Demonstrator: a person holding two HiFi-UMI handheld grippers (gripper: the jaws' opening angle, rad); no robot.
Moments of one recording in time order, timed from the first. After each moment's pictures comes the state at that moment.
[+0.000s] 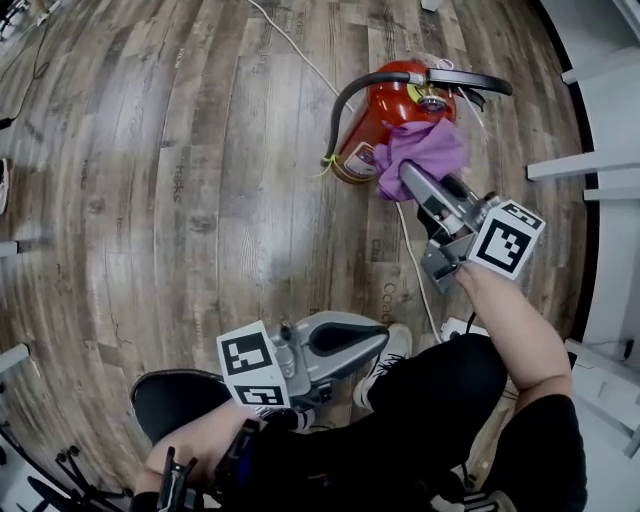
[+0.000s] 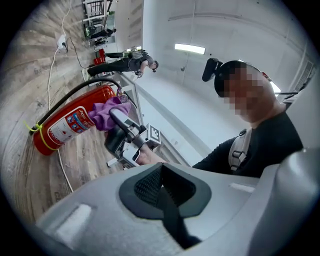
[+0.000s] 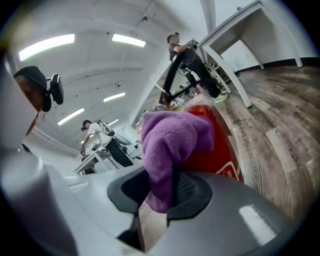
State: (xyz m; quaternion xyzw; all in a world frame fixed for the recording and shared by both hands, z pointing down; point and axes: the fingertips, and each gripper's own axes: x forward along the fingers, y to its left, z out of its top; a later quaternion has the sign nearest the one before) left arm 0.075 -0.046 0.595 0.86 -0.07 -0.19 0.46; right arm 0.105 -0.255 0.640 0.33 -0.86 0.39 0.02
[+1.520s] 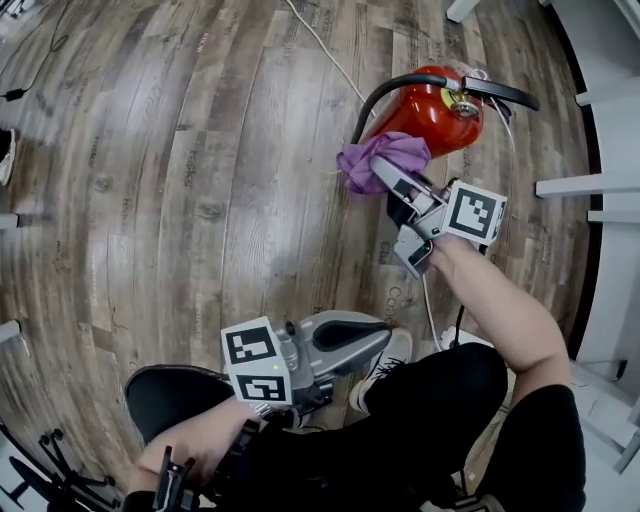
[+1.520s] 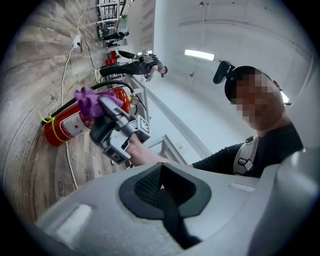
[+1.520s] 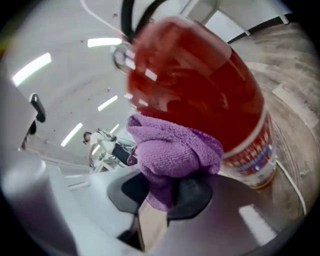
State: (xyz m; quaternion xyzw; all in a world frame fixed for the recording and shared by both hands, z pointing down) left arm 0.060 -0.044 0.610 0.83 -0.09 -0.20 0.51; right arm 0.043 -0.263 0.708 0.28 -0.82 0.50 0.02
